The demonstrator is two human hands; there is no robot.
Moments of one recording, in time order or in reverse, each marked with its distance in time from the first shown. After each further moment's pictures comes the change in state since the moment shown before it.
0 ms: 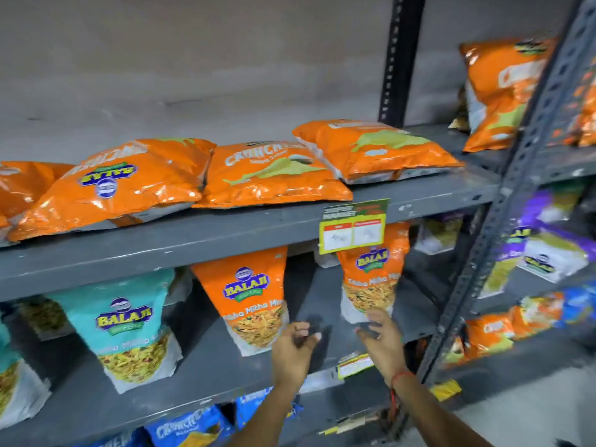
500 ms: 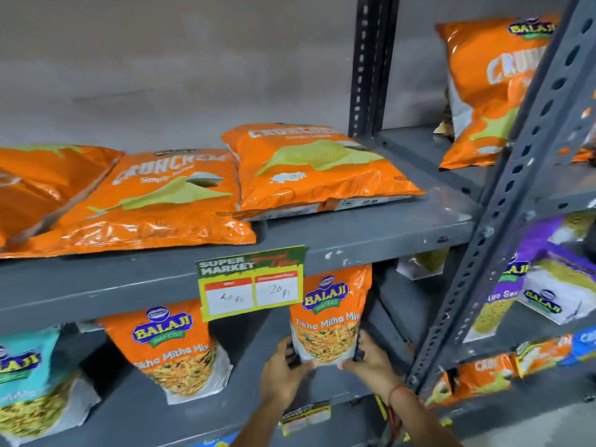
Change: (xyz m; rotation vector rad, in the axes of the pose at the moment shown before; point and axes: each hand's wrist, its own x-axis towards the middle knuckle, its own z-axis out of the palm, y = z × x) left_hand 0.062 0.010 0.128 0.020 -0.156 -0.148; right_hand 0.132 0.055 -0.075 -0.101 -0.387 0.118
